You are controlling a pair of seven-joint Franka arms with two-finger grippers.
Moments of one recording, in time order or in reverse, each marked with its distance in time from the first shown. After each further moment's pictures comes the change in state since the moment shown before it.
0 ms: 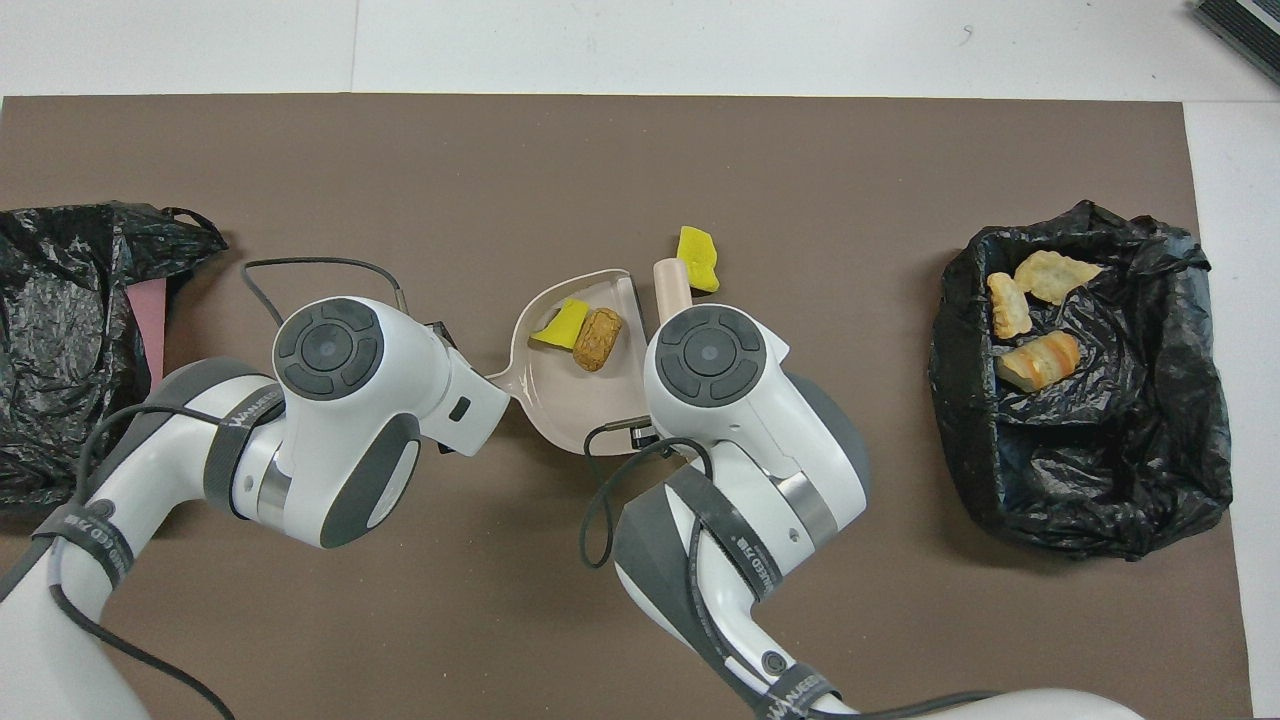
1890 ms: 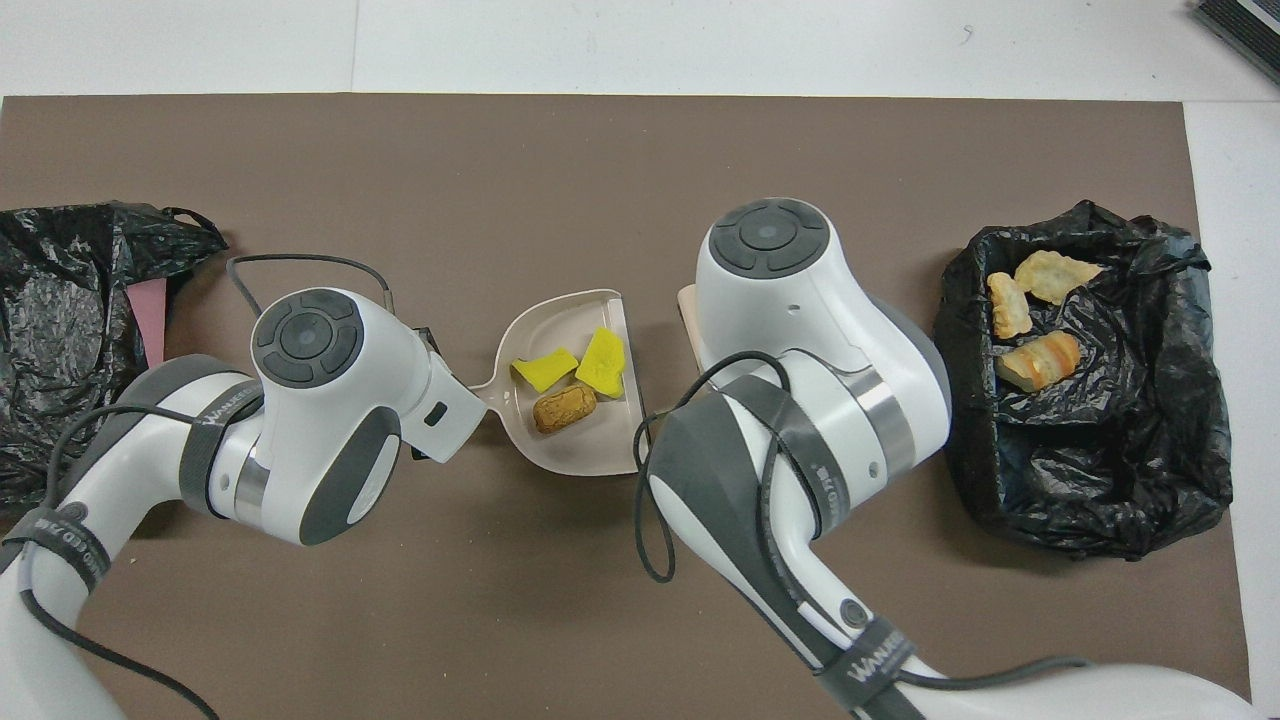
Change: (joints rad) left arm 0.012 -0.016 0.010 -0.001 0.004 -0.071 0.124; right arm -0.088 0.006 0.022 0.194 0.119 -0.472 -0.201
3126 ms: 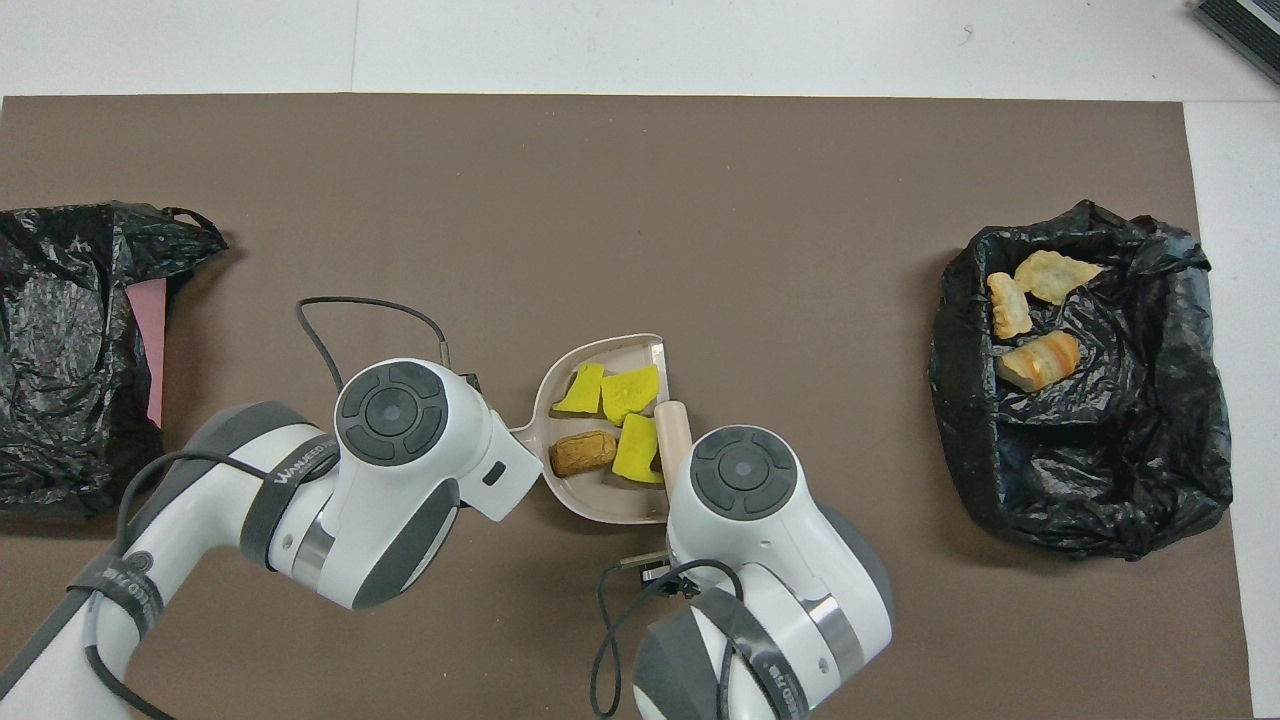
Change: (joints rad) left arm -0.104 -0.060 -0.009 -0.093 0.019 0.024 -0.106; right arm 0.143 -0.229 0.008 -0.522 0.185 0.395 0.134
